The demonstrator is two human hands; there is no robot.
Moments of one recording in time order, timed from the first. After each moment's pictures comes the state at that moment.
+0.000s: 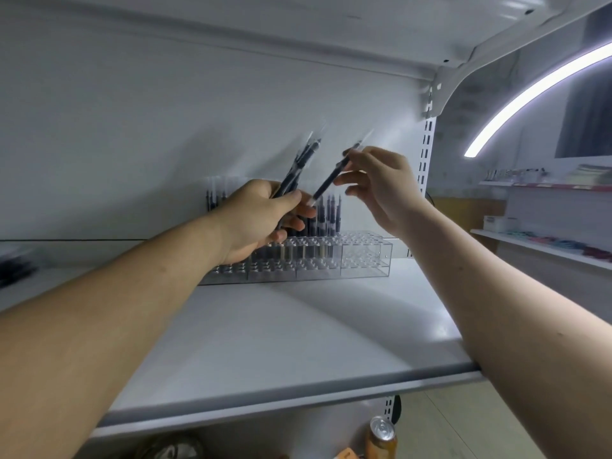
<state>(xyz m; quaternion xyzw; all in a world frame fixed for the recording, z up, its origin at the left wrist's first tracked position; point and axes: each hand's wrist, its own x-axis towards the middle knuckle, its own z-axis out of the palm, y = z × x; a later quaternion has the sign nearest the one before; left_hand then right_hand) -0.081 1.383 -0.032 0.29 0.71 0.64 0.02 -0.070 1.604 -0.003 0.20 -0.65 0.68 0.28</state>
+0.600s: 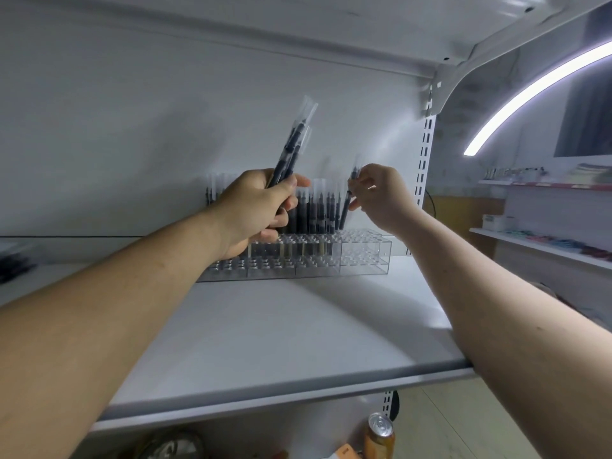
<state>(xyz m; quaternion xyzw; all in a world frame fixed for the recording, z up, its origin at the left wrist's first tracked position) -0.083 1.379 -0.030 0.32 0.71 0.63 -0.02 -0.091 1.625 -0.020 0.07 -0.86 0.32 0.39</state>
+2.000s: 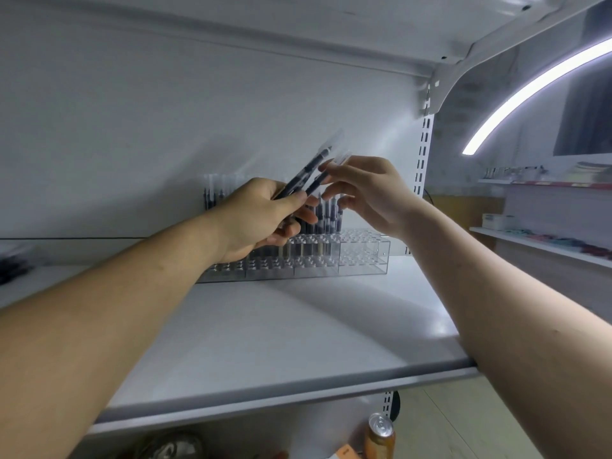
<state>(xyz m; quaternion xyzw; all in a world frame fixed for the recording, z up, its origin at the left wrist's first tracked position) -0.077 1.384 -0.033 0.33 0.71 0.62 0.04 -0.063 1.600 -0.008 0.23 -0.71 0.64 0.19</state>
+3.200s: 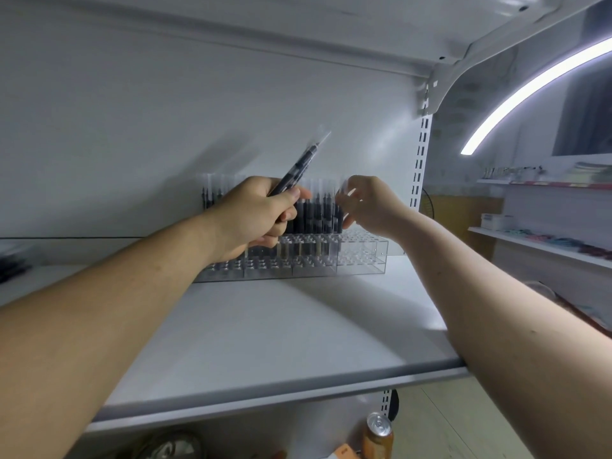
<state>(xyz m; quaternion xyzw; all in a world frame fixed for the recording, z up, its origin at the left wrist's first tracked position) -0.082 1.381 -0.035 0.35 0.72 0.60 0.01 -0.083 1.619 -0.025 0.06 -0.92 0.27 0.30</state>
